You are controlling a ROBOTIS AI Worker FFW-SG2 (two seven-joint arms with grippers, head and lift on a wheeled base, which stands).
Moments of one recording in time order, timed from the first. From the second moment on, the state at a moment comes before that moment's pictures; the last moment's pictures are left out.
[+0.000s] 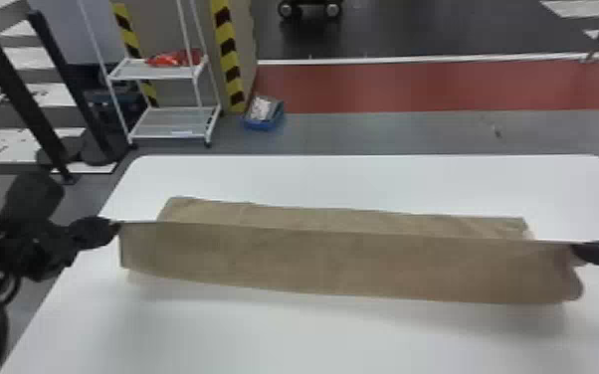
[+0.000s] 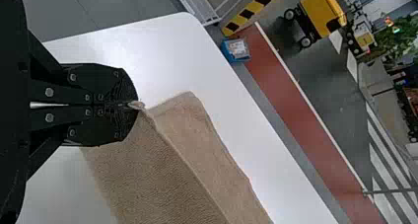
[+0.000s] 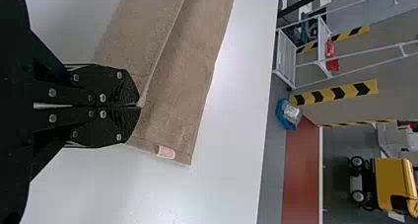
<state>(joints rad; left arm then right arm) 0.05 0.30 0.37 -1.86 -0.56 0.51 -0.99 -0.04 -0.34 -0.34 -1.98 0.30 1.13 1.18</state>
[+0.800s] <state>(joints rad) -0.38 0.37 0.08 -1.40 -0.70 0.54 -0.99 -0.34 -0.33 -0.17 -1.61 0.49 1.10 1.21</state>
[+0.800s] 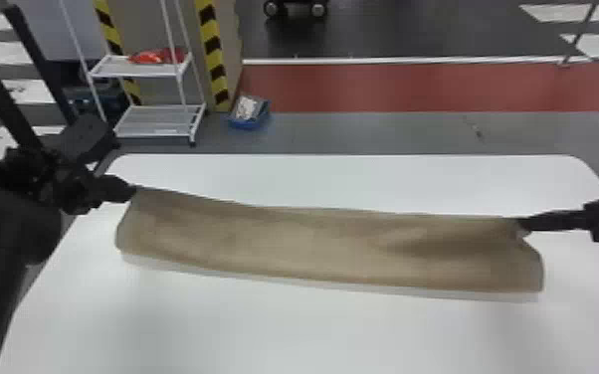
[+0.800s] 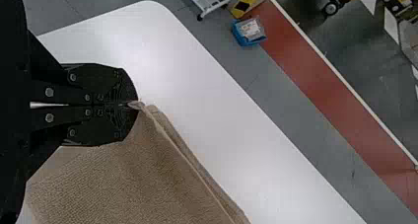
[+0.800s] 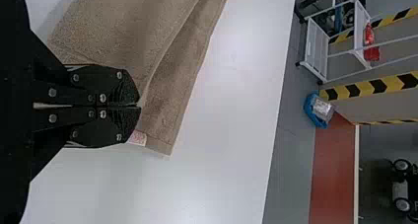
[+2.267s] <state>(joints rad) -0.53 0.33 -0.04 -1.19 -0.79 0.55 -0.94 -0.49 -0.28 -0.11 -1.34 0.69 0.95 1.18</state>
